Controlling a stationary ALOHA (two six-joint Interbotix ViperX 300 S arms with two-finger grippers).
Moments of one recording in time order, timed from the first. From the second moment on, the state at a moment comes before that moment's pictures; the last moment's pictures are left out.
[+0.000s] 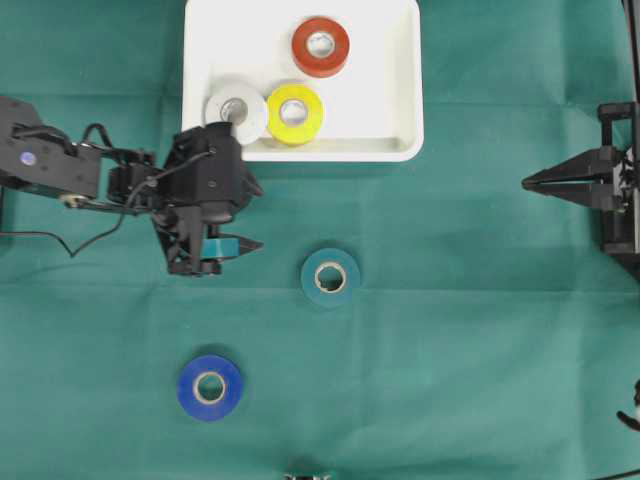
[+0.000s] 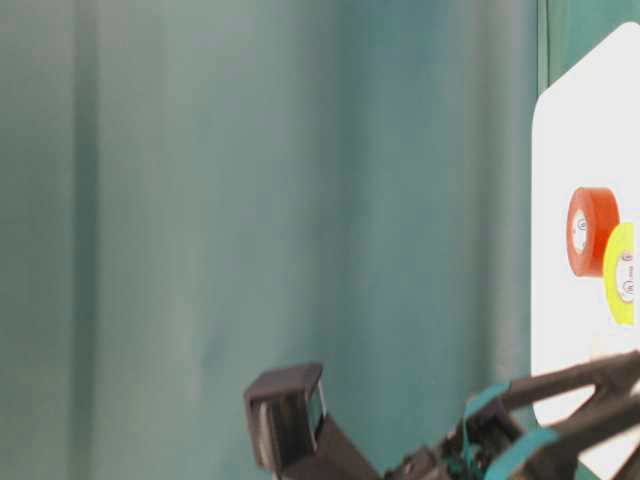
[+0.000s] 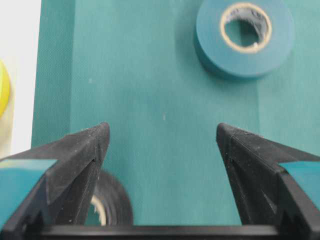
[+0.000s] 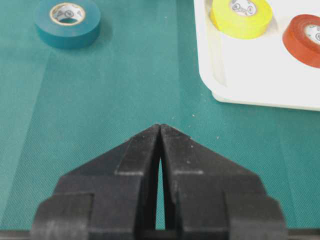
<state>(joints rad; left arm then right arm) -0.04 -0.01 0.77 -0.03 -0.06 -0.03 -0.04 -1.15 1.47 -0.05 0.05 0.07</state>
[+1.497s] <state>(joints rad) -0.09 0.25 0.48 -0.03 0.00 -0.03 -0.04 -1.15 1.48 -0.05 0.04 0.07</state>
